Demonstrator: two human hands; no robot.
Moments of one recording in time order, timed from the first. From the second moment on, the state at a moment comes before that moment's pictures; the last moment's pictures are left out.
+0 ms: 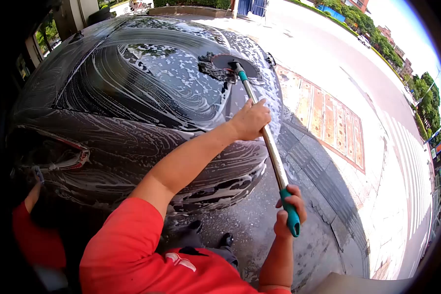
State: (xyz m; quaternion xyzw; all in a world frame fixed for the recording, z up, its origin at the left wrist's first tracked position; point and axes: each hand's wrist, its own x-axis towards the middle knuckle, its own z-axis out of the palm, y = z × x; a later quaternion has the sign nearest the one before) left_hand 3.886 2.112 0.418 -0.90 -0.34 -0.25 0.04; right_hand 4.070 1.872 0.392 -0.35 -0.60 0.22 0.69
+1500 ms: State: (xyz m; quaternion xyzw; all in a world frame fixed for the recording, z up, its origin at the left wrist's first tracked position) left_hand 3.964 1.905 0.408 -0.90 -0.28 -0.34 0.02; right_hand 4.278 1.675 0.346 -0.22 -0.57 0.42 0.67
